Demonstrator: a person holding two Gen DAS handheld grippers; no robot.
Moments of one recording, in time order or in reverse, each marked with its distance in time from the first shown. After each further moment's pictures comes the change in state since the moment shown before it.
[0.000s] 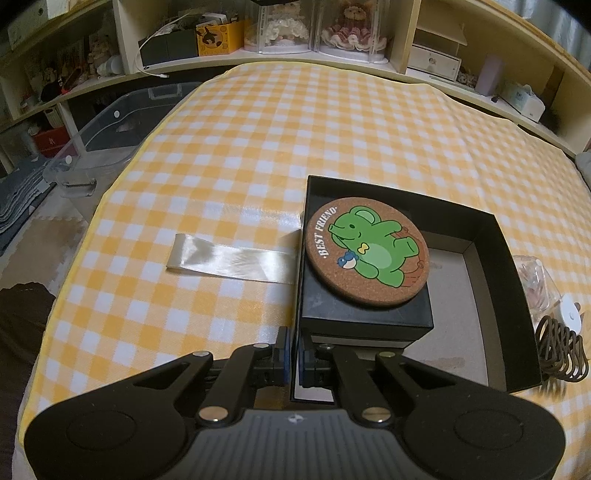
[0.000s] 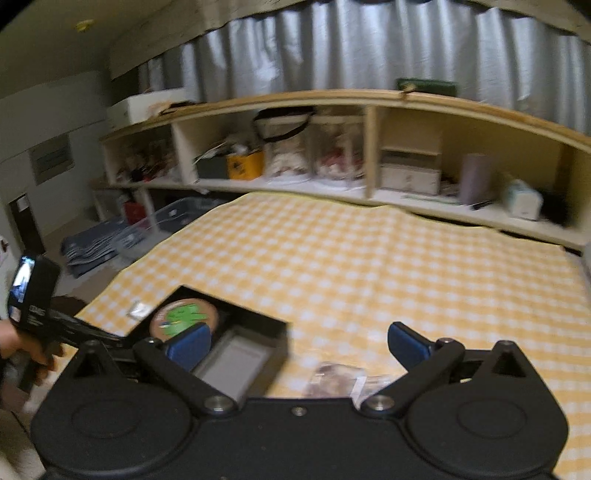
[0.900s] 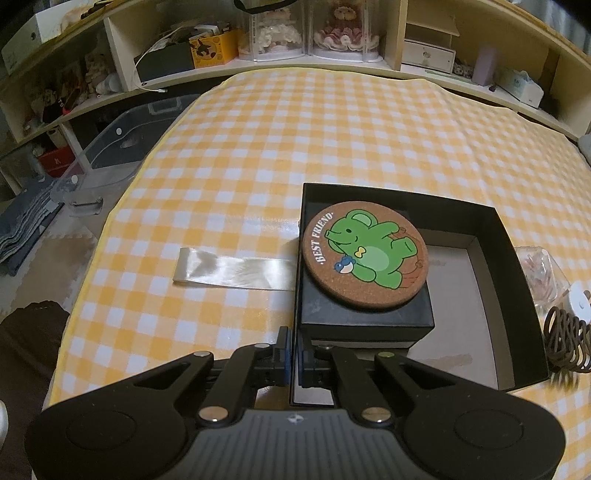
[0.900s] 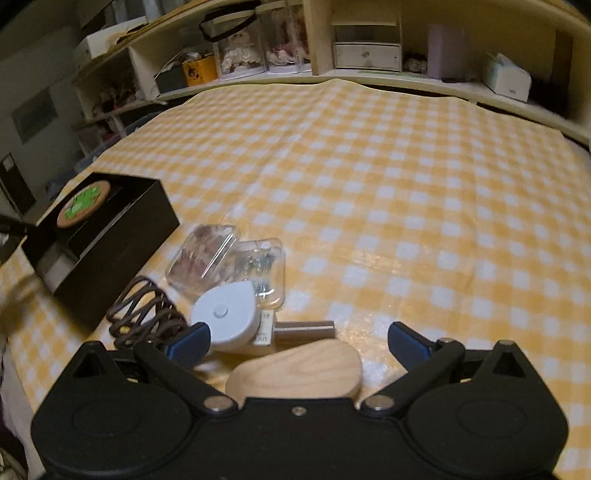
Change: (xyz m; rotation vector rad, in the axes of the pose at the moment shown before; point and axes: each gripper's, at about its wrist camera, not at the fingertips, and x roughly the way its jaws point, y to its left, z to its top) left arm -0.009 -0.009 0.001 0.063 -0.014 0.047; right arm 0.077 -0.149 -0.101 0.058 0.281 0.066
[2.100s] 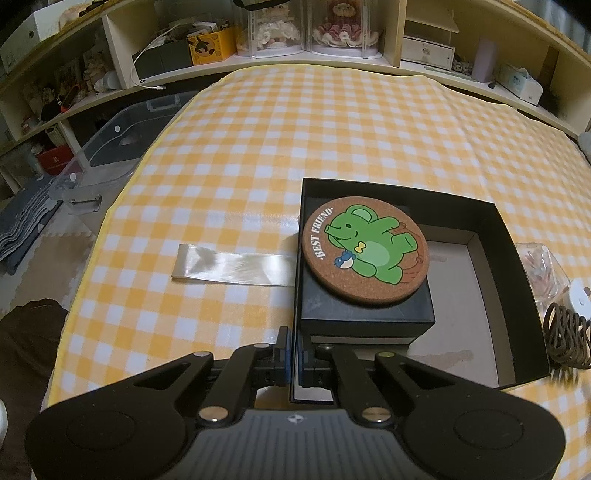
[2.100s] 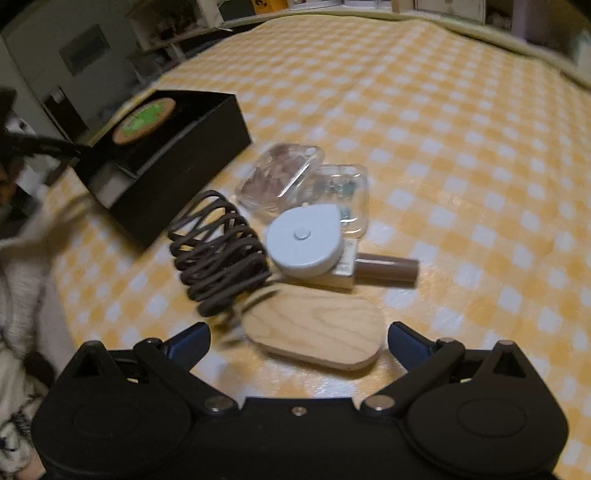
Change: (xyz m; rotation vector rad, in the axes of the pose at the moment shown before) left arm 0.001 -0.001 -0.001 0.006 0.012 0.001; right arm 0.014 0.032 -0.009 -0.155 0.241 0.141
